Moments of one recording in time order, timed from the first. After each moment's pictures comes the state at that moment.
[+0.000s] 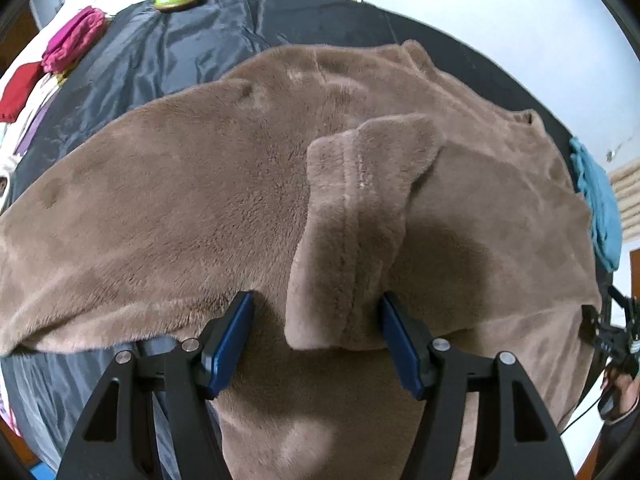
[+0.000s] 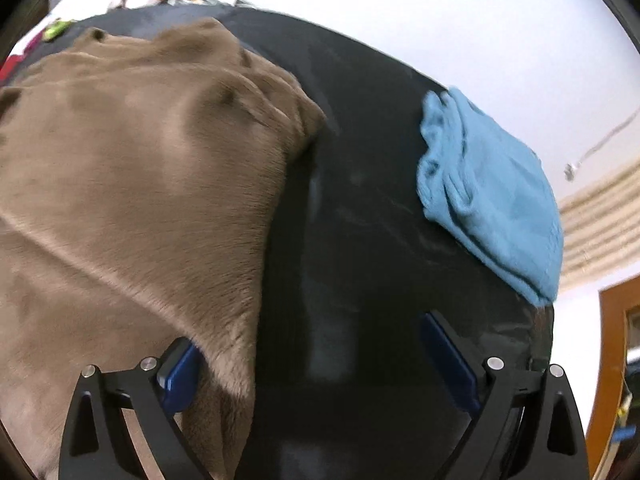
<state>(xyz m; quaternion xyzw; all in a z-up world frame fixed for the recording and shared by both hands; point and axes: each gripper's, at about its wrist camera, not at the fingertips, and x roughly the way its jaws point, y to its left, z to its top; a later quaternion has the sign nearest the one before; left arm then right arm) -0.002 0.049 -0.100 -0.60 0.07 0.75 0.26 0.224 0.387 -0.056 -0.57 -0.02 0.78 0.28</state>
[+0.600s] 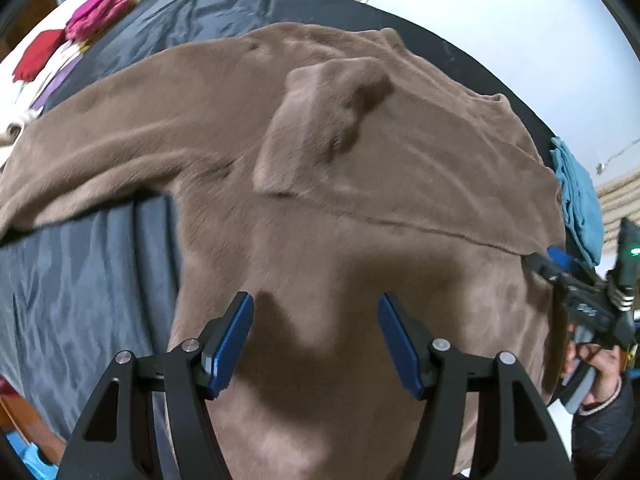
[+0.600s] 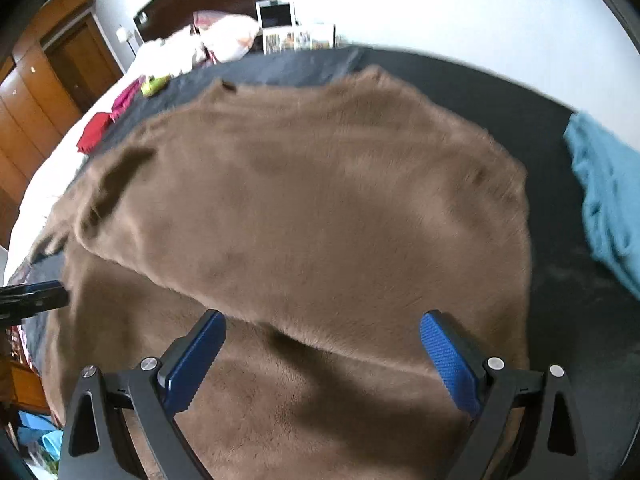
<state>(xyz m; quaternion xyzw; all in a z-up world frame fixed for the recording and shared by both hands) 0.072 0.007 -0.087 -0.61 0.03 0.75 0.24 0.162 0.311 -0.072 -0.53 0.13 0.83 0.13</state>
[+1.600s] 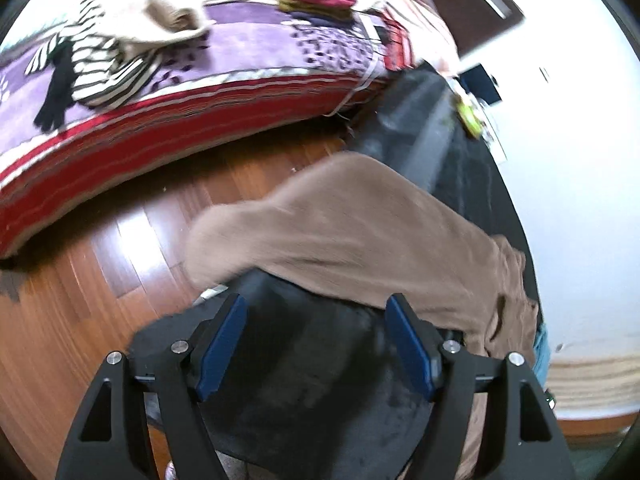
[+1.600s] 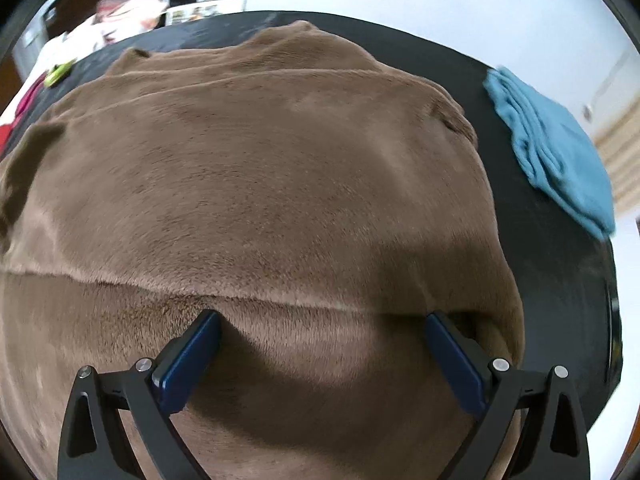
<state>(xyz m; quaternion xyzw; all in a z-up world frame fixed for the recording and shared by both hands) -0.061 -0.349 -0.107 -0.61 -0.25 0.75 0.12 0.155 0.277 -0.093 -0.56 0.13 0.75 0.33</state>
